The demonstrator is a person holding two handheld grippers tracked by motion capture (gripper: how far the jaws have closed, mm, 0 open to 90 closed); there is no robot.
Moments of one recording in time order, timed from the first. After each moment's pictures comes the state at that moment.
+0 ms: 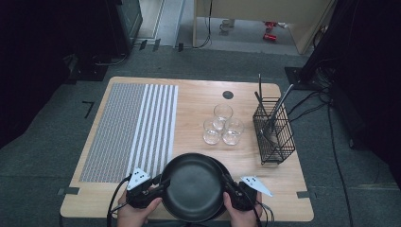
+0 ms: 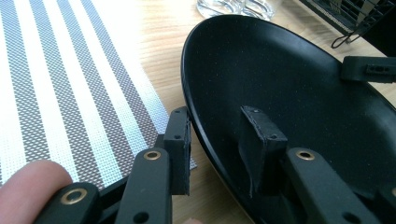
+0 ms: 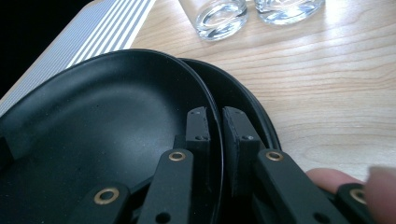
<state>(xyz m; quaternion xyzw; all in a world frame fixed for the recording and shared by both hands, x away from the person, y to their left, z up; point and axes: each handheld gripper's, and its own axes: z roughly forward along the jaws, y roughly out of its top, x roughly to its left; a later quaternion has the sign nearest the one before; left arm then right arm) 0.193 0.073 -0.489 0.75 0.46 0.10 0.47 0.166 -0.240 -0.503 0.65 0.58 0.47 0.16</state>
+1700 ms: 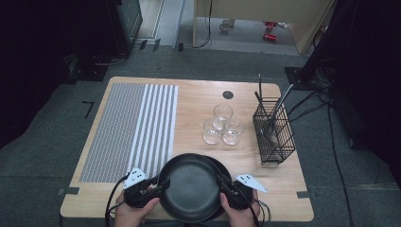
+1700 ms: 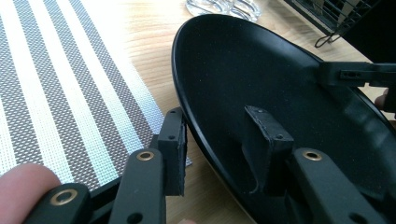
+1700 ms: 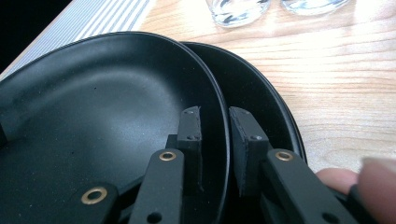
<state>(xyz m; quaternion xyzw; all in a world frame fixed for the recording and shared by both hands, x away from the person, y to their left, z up) 0.196 0.081 -0.490 0.75 0.45 0.07 0.48 0.171 -0.233 -0.504 0.63 0.62 0.45 0.15</state>
